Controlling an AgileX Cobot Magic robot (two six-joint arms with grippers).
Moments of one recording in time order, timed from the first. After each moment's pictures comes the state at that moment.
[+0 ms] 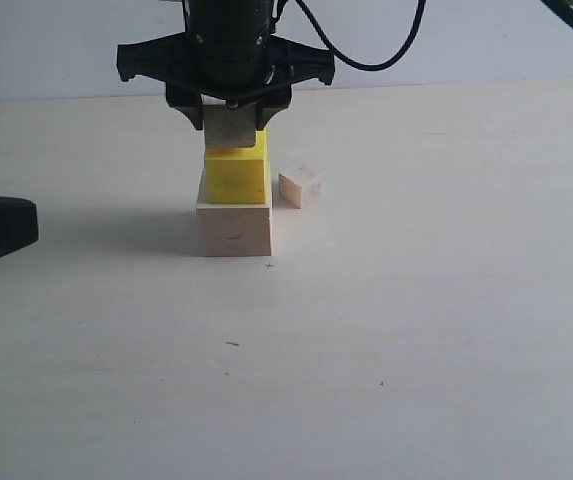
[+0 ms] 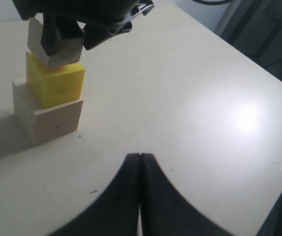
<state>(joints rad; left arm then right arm) -0.44 0.68 -0.50 -0.92 0.55 0.71 0.80 2.12 -2.01 -0.22 1.19 0.81</state>
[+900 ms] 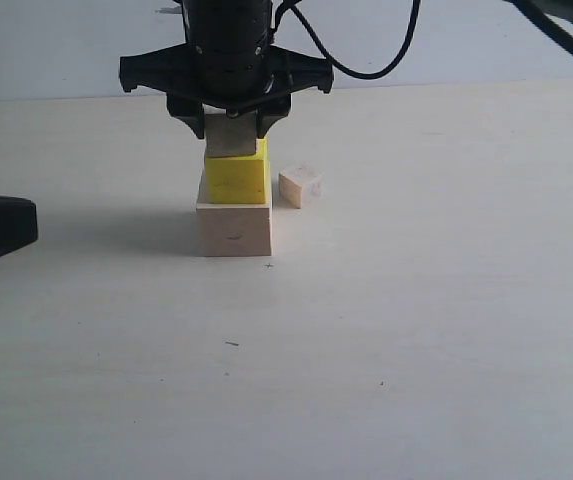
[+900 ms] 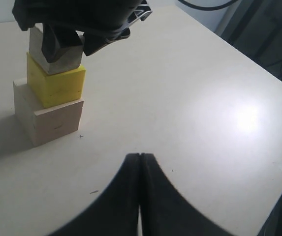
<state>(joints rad) -0.44 0.68 -0.50 -0.92 0.54 0.71 0.80 2.14 -2.01 -0.22 1.19 0.81</state>
